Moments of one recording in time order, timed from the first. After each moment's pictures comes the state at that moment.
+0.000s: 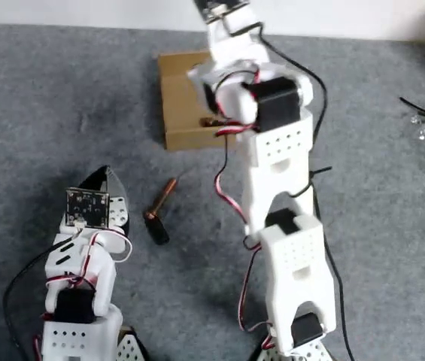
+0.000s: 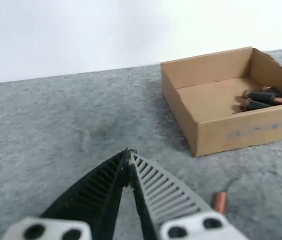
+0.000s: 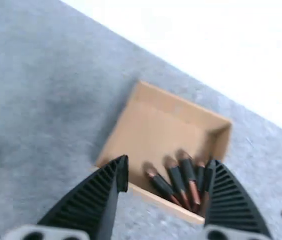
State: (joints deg) left arm -3.5 -103.5 96.0 32.0 -1.3; right arm -28.4 34.2 -92.5 100.0 13.1
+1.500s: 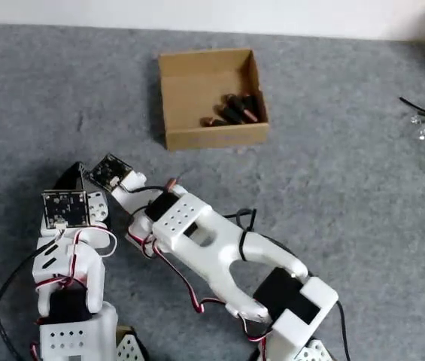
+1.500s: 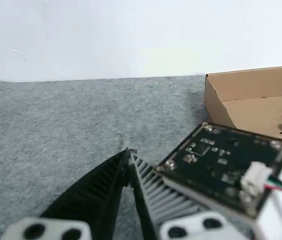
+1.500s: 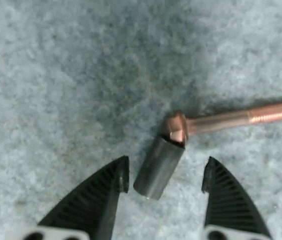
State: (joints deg) left arm -11.8 -103.5 96.0 29.0 -1.4; right arm -54.6 7.6 19.6 50.1 6.8
